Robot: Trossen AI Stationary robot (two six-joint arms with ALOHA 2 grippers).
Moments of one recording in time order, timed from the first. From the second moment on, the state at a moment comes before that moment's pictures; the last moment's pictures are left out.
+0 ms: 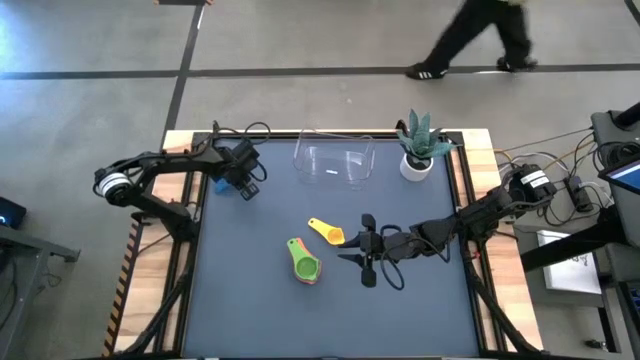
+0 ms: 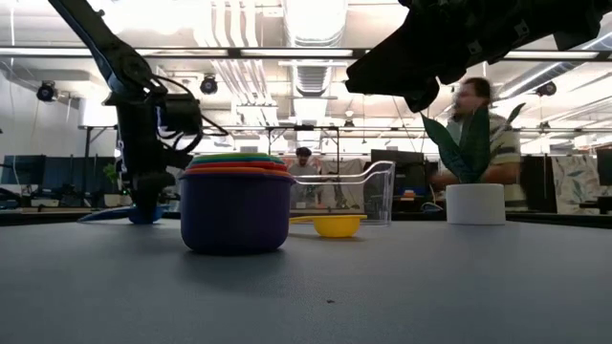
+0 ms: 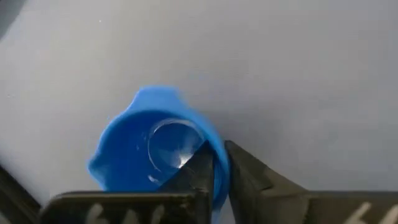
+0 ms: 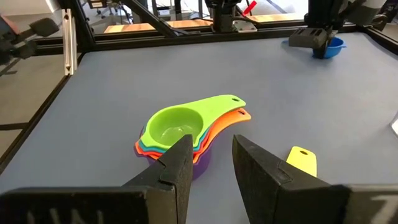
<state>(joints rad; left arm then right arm) 0.73 1.43 0.64 -0.51 -0.21 0.05 0.35 1.52 0.70 0.48 0.34 0.20</state>
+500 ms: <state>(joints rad) 0.51 1.08 0.63 -0.61 0.02 0.00 0.35 1.52 0.70 0.48 0.34 0.21</state>
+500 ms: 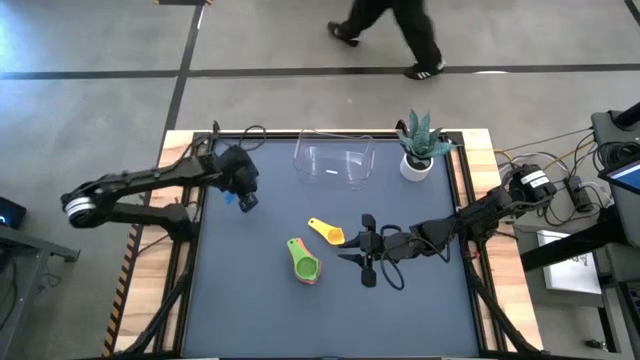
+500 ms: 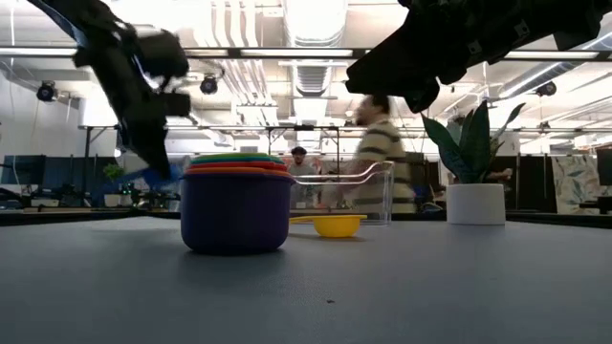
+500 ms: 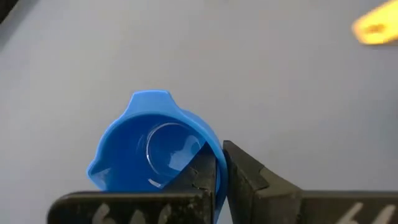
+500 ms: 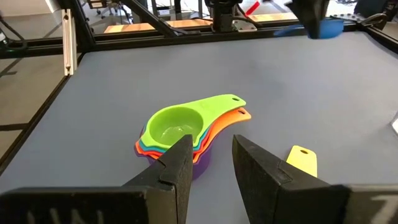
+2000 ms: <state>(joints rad) -0.47 1.80 1.36 -0.77 -0.21 0.34 0.35 1.52 0.70 0.47 0.42 0.22</state>
